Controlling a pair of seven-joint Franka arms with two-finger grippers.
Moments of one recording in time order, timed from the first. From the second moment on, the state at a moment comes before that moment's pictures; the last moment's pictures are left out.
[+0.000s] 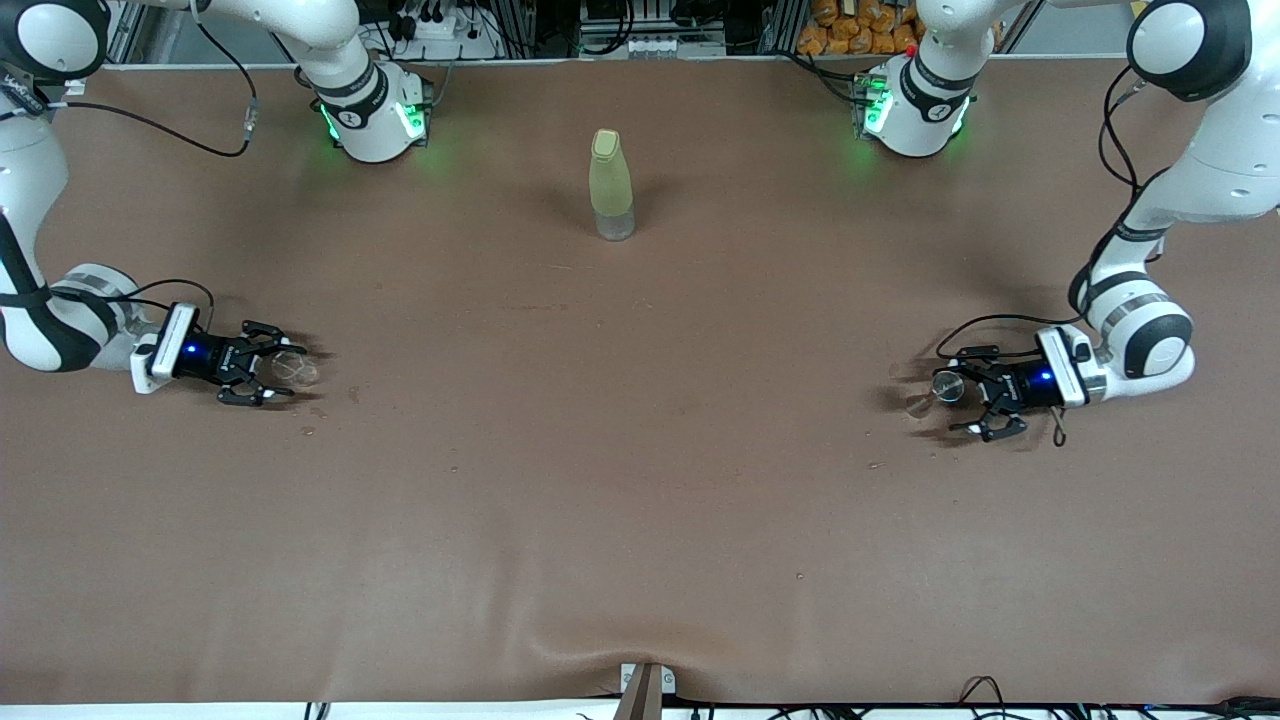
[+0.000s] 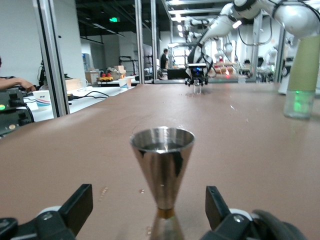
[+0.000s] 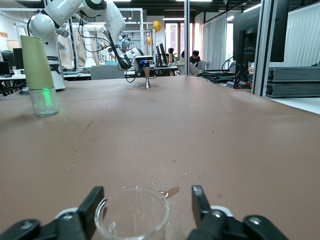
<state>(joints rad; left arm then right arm) 0.53 0.83 -0.19 -1.80 -1.17 1.69 2.67 -0.79 0.86 0.22 -1.83 0.95 1.64 -2.66</state>
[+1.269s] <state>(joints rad) 0.53 0.39 -0.40 -1.49 -0.46 1.67 1.21 -0.66 0.68 0.26 -1.42 0.76 1.52 -1.93</state>
